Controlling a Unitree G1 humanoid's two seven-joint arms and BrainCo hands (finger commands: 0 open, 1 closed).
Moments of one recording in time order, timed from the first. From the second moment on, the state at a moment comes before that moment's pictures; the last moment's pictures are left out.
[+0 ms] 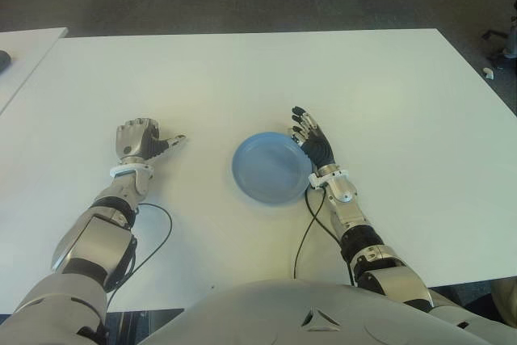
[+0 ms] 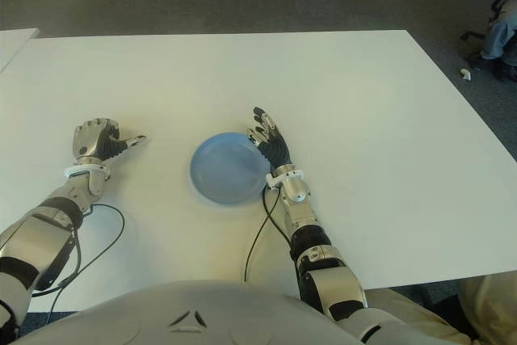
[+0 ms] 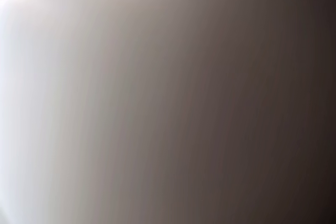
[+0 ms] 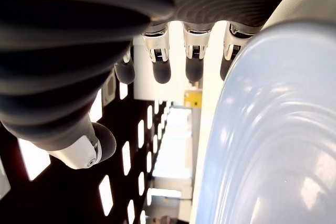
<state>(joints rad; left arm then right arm) -0.47 0.51 -0.40 1.33 0.63 -0.40 0.83 -0.24 0.00 0.06 0.81 -0.05 -0.61 0.12</state>
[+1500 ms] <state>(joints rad) -0.44 0.48 -0.33 1.30 0.59 -0.71 0.87 -0.23 -0.01 0.06 0.81 -0.05 -0.63 0.14</state>
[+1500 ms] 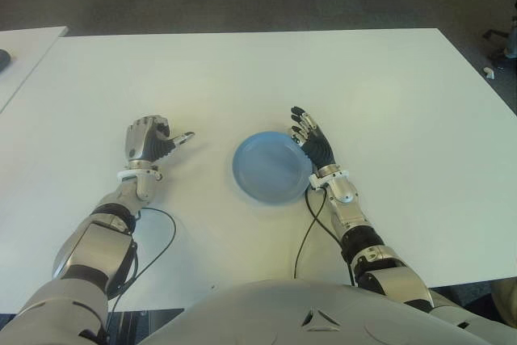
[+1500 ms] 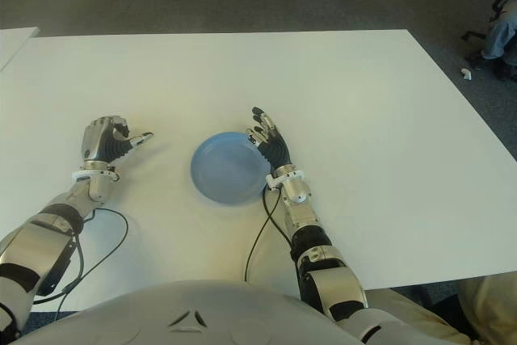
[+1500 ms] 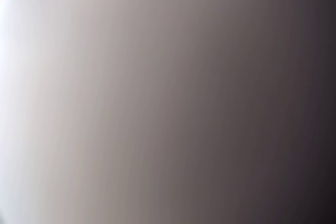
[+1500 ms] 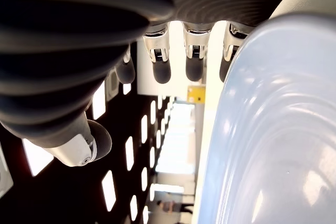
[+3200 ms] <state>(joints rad) -0.53 0.34 -0.34 1.04 0.61 -1.01 0.76 -0.23 0.00 0.07 0.81 -0.05 -0.63 0.14</state>
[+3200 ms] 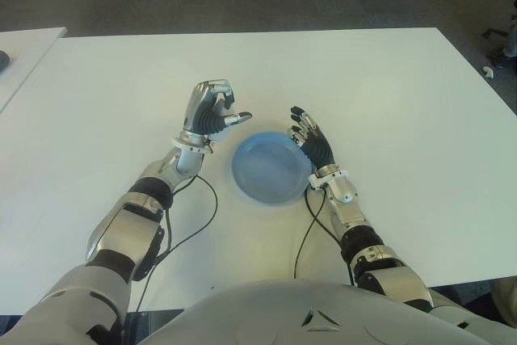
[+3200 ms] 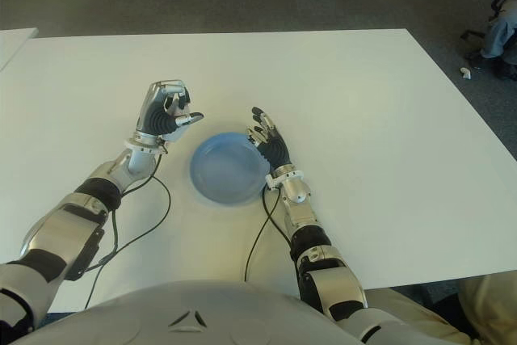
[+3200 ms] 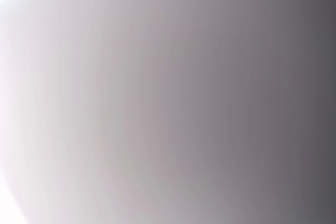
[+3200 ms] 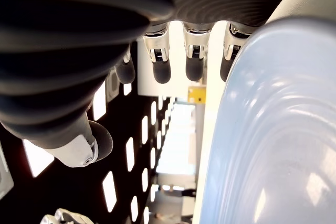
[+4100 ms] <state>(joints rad) -0.56 0.16 -0.37 0.99 0.59 -1.05 0.56 -0.24 0.02 0.06 0.82 -0.05 -0.63 0.12</state>
